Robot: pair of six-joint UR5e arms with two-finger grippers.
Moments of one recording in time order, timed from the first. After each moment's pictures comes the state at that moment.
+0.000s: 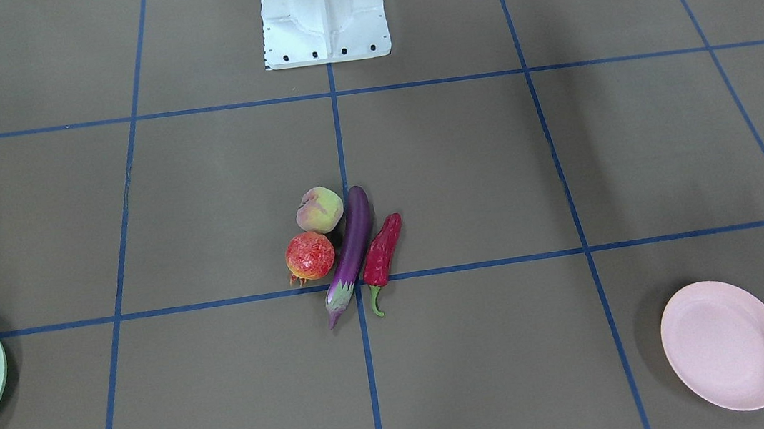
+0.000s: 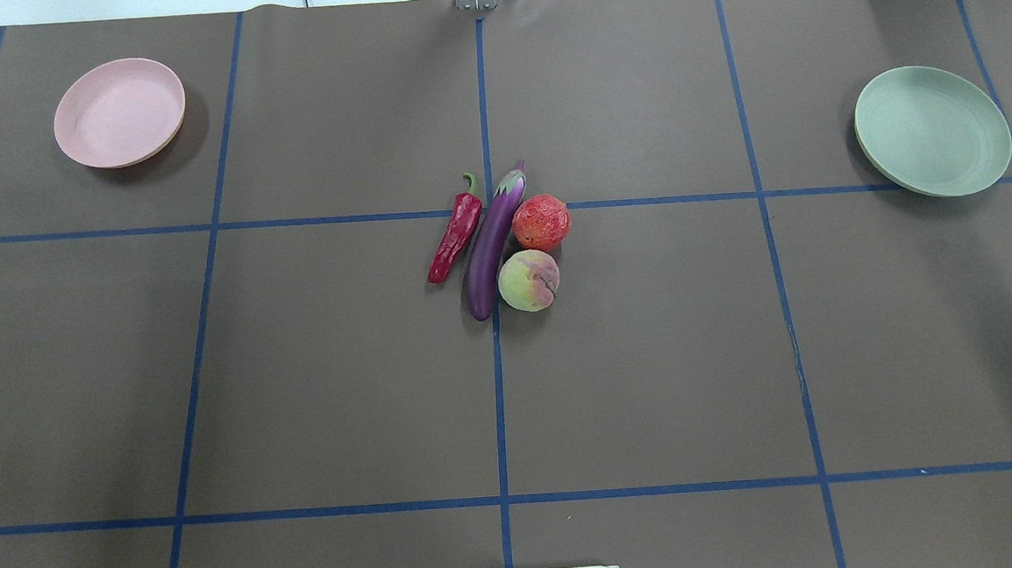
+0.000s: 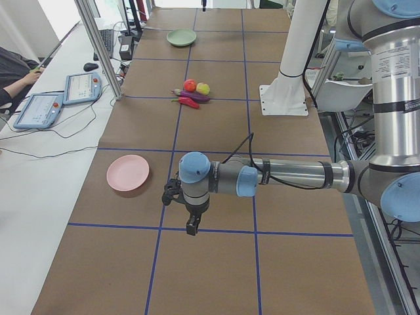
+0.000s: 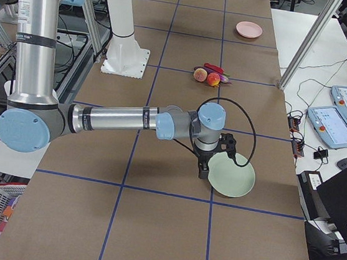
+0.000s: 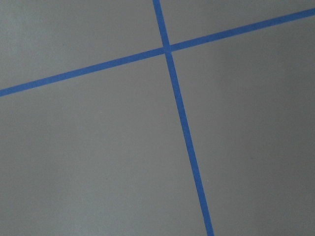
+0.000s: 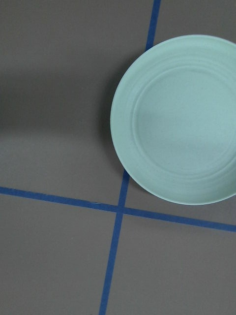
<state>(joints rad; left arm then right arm) -1.52 -1.42 -1.75 -1.64 -2.30 0.15 1.43 -1.55 1.73 -1.51 2.30 0.07</state>
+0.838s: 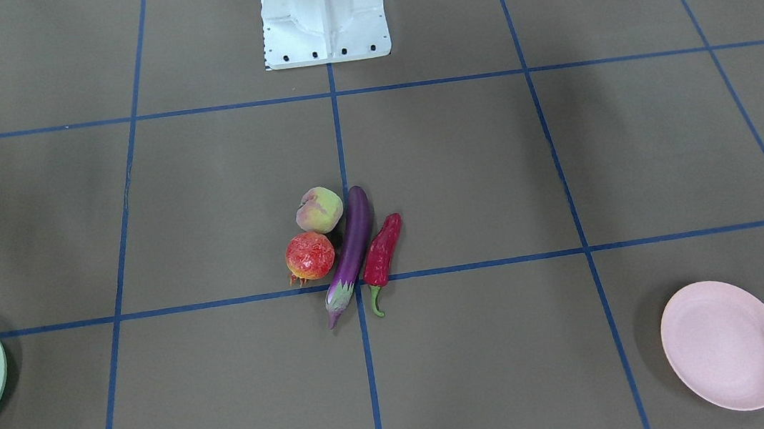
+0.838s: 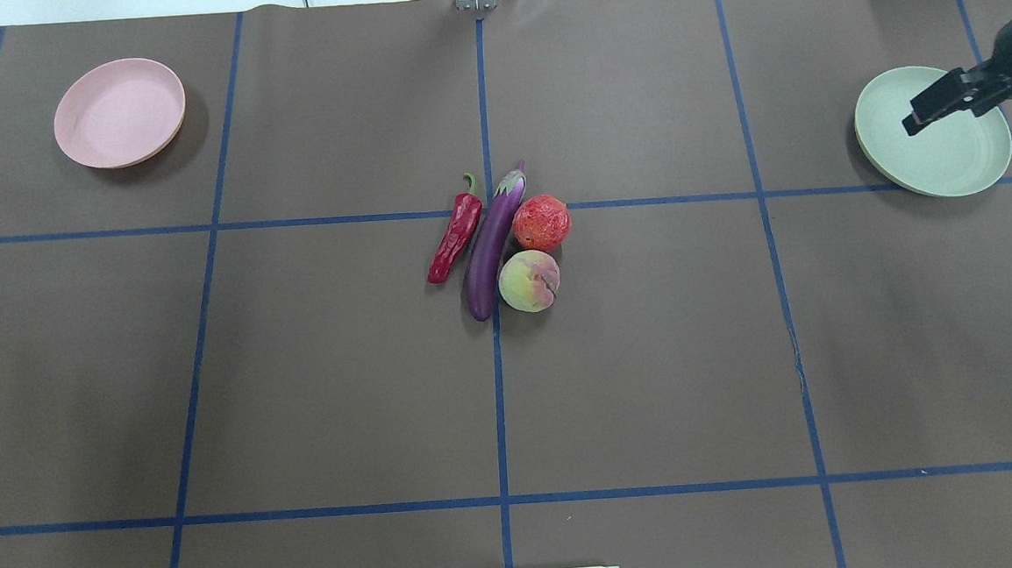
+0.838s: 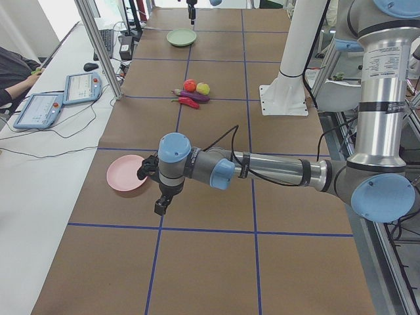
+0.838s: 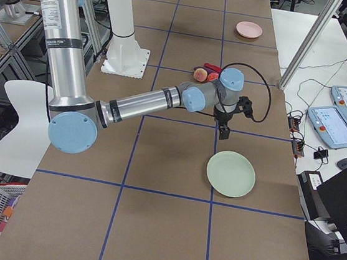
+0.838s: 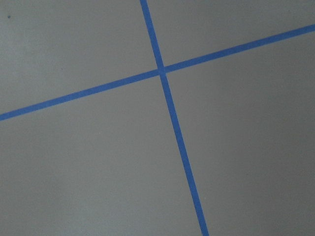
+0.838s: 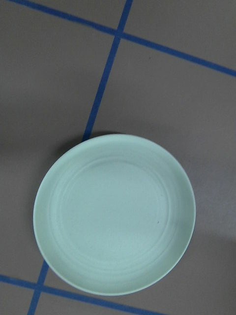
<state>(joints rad) -1.51 -1.57 -1.66 -1.81 -2.30 0.14 1.16 -1.31 1.77 -1.49 2.30 0.46</state>
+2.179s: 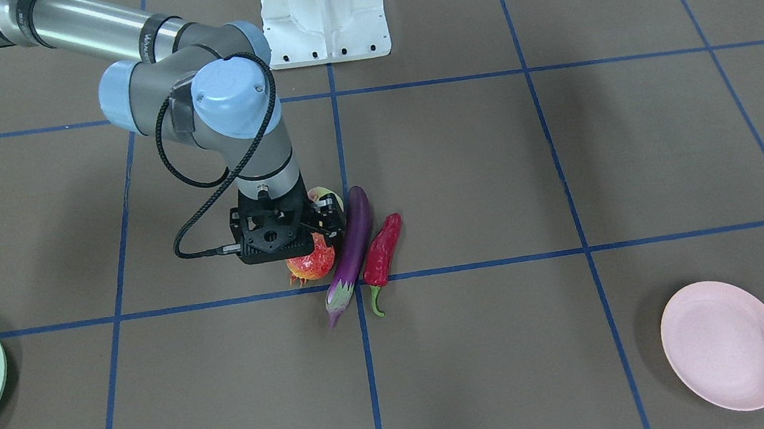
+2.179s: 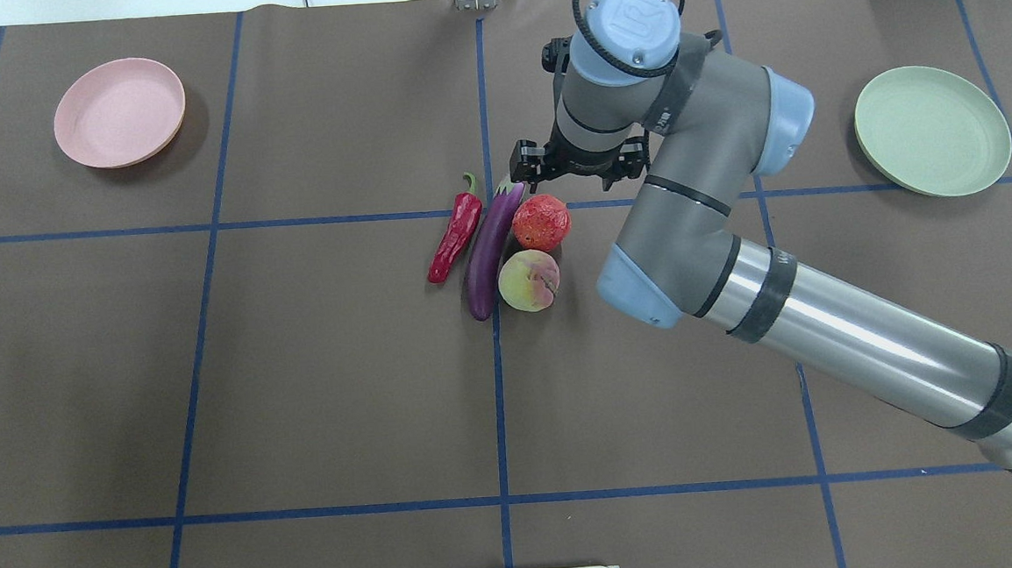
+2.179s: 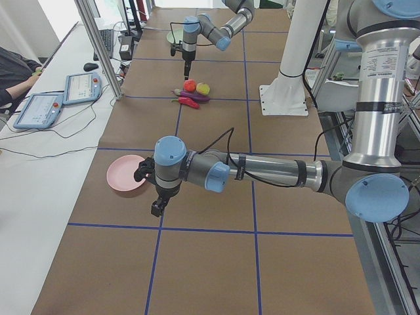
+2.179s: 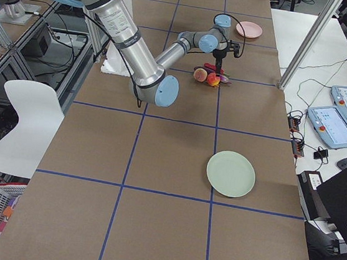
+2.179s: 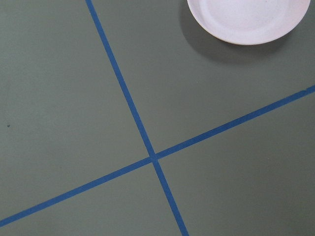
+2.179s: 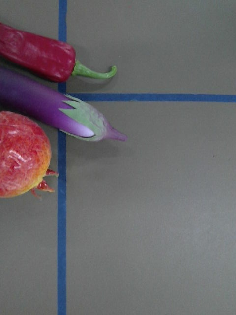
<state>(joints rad) -1.51 -1.58 -1.64 -1.82 -2.31 0.15 0.66 -0.73 1.42 -1.51 1.87 1.11</state>
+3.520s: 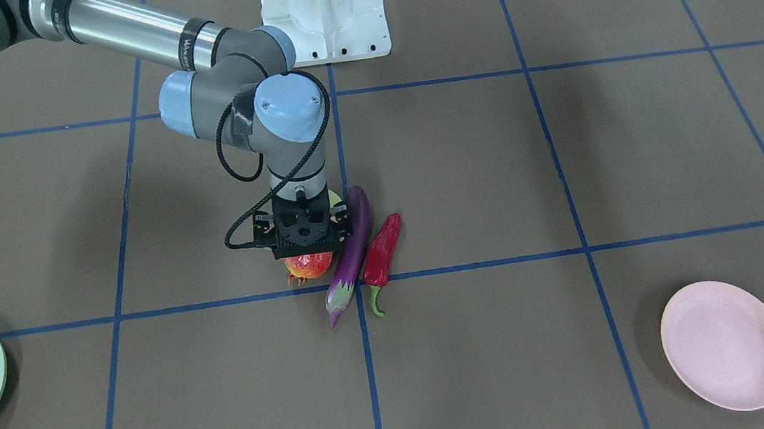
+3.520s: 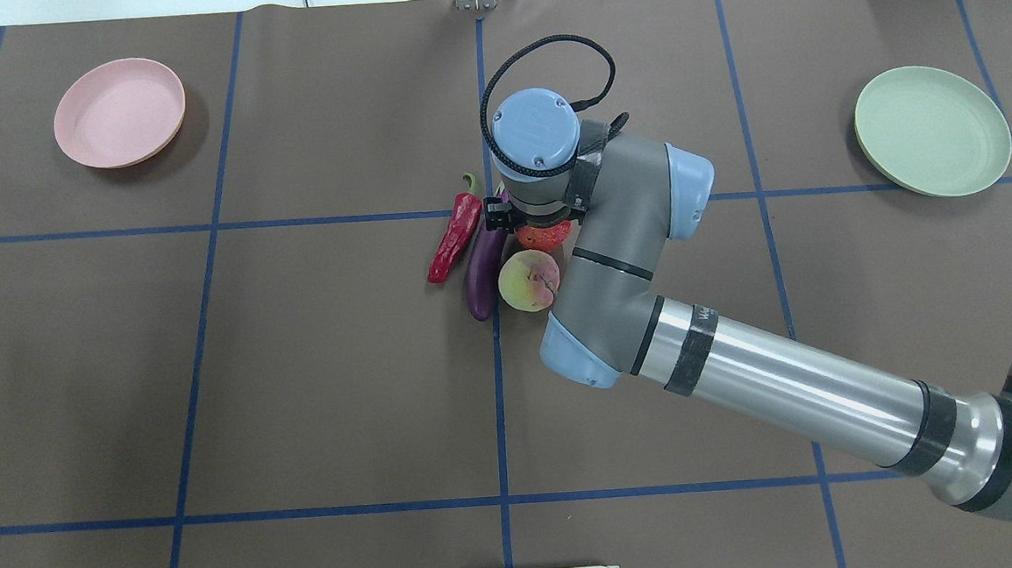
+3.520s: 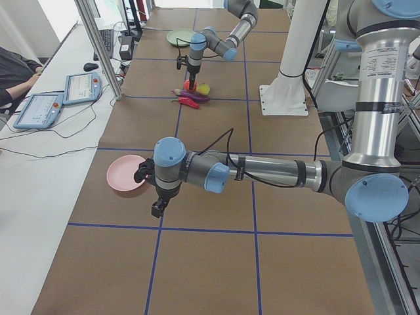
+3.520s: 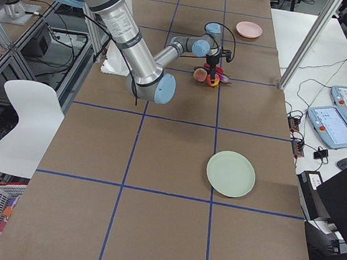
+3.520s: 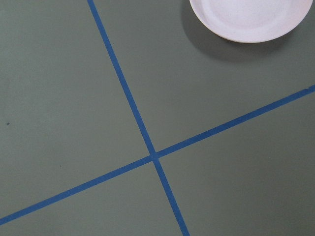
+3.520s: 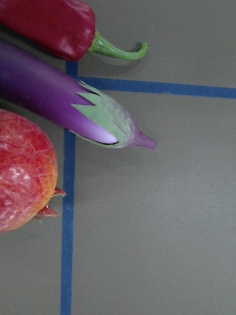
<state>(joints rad) -1.50 -1.58 -1.63 -1.82 -2.31 0.14 0.58 -0.72 1.34 -1.51 1.72 1.10</state>
